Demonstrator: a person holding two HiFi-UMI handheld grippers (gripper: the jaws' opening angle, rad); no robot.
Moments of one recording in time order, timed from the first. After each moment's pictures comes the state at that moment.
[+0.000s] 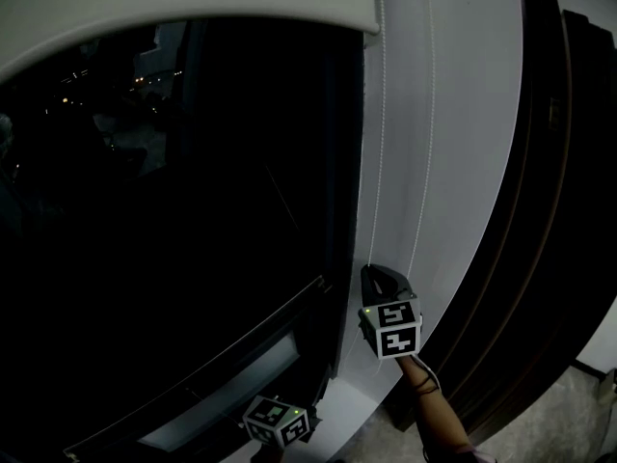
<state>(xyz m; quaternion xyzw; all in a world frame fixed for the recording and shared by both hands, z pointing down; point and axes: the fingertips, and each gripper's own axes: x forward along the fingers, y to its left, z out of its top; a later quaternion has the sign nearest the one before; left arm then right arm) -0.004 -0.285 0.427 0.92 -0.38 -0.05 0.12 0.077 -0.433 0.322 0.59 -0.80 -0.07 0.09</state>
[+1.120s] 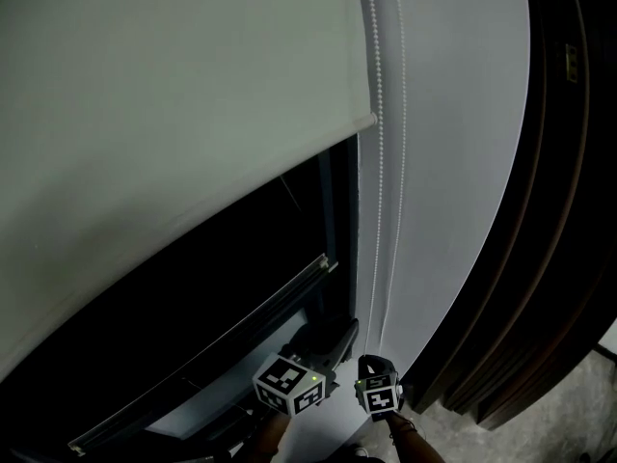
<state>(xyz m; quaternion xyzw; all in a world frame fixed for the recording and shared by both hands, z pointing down) 0.047 -0.322 0.395 0.95 -0.31 -0.04 0.03 0.073 -0.350 0.671 0.55 -0.79 0.14 0.22</state>
